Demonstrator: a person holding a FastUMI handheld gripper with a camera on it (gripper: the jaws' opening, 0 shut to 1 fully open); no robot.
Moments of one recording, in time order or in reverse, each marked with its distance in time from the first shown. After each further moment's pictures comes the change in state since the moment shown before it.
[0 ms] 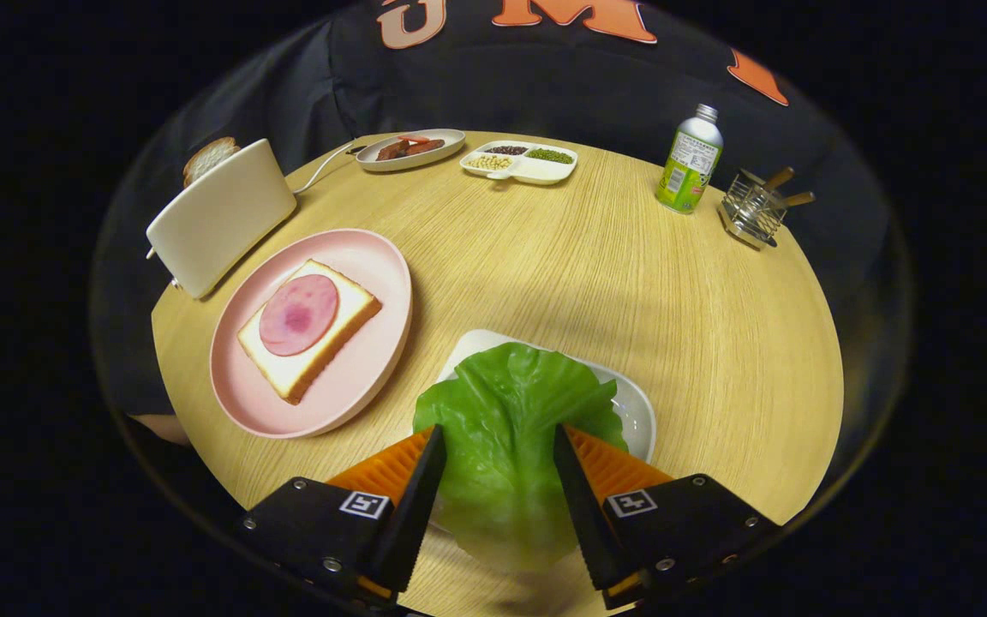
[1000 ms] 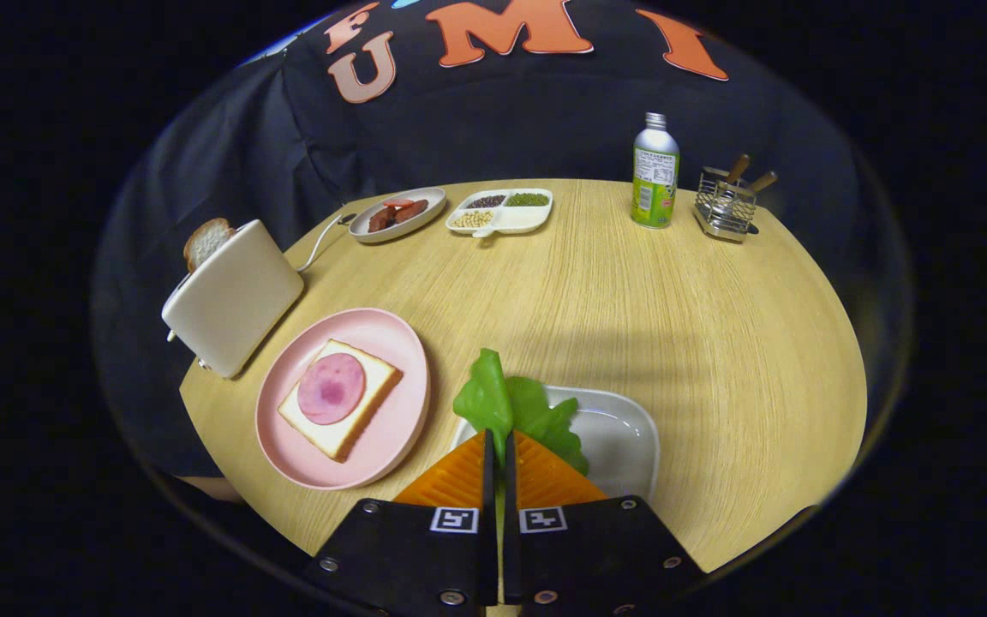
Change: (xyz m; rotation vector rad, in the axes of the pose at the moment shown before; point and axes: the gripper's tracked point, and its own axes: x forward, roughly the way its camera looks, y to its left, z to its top) arm -0.020 0.015 0.038 0.183 -0.163 0.091
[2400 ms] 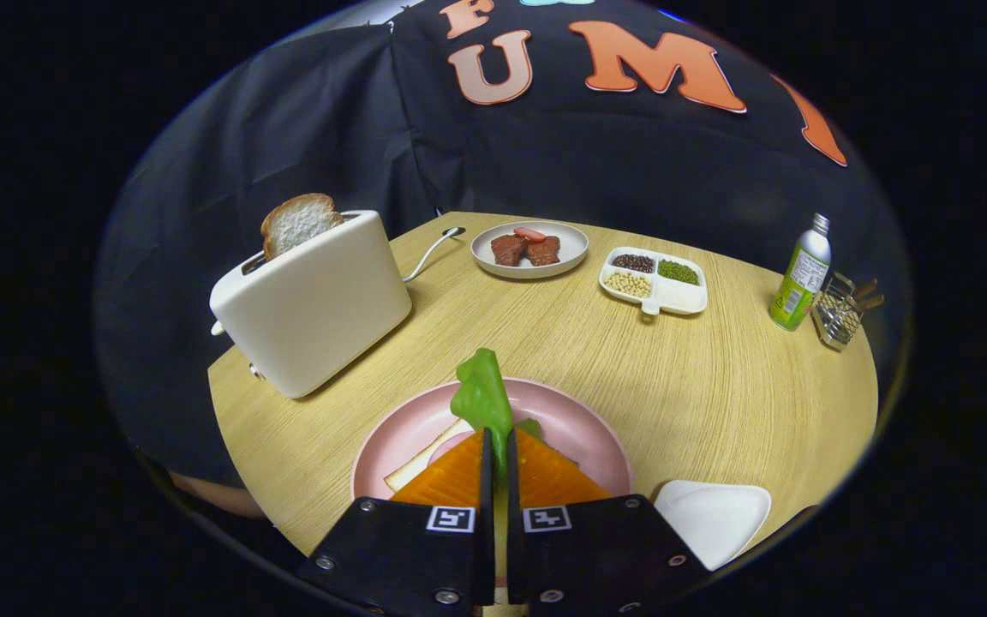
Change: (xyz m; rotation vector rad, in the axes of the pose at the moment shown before) arm 0.046 0.143 0.051 -0.253 -0.116 0.137
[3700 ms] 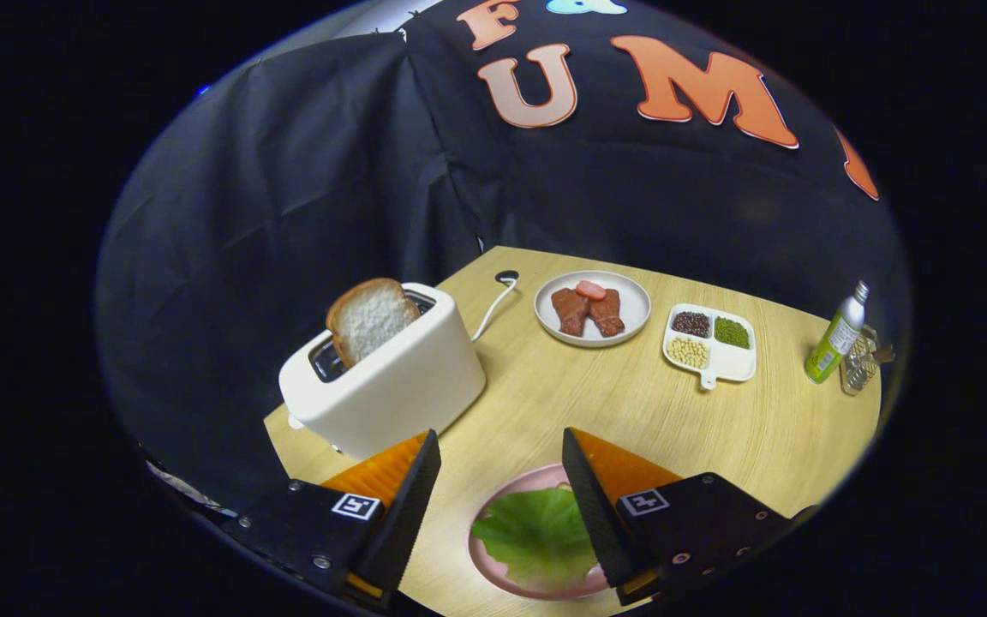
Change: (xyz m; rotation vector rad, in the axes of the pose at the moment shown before) arm -0.018 0.078 0.128 0.068 -0.030 0.139
